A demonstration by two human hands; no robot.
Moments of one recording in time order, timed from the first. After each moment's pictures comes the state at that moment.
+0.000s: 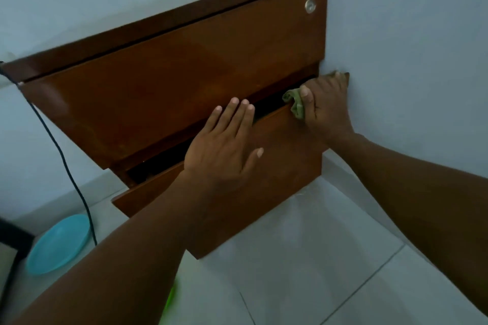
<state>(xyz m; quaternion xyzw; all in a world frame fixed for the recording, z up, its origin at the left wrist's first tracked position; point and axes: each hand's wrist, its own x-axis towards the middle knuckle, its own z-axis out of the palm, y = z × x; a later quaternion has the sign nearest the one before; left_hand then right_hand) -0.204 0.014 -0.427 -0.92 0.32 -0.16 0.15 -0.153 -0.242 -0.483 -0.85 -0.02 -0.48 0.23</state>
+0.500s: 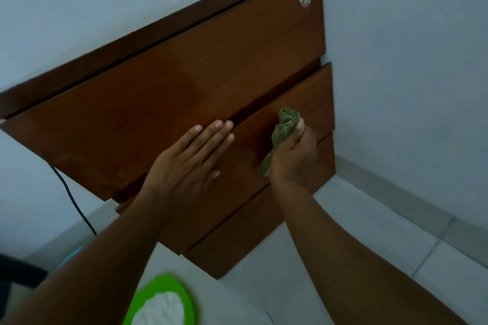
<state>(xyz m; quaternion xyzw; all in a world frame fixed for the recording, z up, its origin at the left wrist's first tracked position) -0.157 0.096 -0.421 -0.79 0.42 -0.28 0.35 -0.165 -0.098 -0.514 -0.56 0.30 -0.50 0.59</state>
